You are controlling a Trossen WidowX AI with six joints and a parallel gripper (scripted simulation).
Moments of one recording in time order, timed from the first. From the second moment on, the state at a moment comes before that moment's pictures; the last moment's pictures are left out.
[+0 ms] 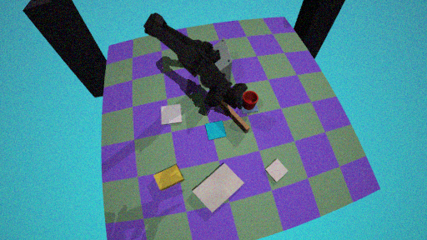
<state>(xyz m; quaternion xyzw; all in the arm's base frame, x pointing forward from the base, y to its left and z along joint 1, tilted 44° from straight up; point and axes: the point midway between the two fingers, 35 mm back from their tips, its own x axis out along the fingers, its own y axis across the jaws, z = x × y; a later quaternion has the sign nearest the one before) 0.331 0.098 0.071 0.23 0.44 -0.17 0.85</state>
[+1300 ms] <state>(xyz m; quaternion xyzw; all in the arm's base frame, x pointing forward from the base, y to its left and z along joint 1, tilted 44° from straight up) 0.209 0.086 -0.084 0.08 0.45 -0.52 0.72</state>
